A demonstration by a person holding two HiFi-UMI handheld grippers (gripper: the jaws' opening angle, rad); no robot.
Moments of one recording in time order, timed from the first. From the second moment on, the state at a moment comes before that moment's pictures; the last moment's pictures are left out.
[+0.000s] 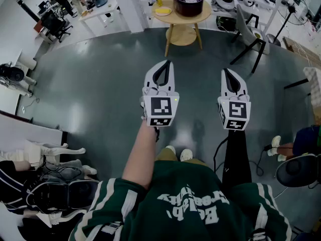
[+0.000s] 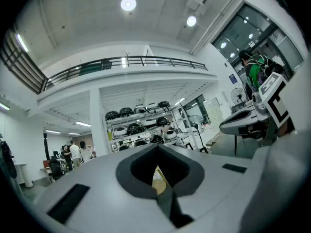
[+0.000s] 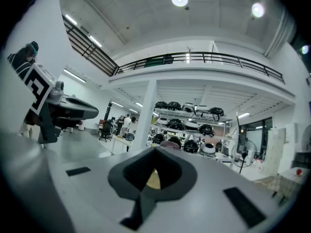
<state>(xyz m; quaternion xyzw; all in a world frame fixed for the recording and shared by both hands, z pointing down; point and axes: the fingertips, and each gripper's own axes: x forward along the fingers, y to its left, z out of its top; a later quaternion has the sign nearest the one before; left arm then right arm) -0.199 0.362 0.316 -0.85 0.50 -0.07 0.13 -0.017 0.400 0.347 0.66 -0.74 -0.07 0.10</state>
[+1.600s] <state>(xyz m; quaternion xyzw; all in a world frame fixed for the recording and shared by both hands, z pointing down) -0.180 0.204 0.329 -0.87 0.48 -0.05 0.08 -0.007 0.247 0.369 0.64 -0.76 -0.01 0.06</state>
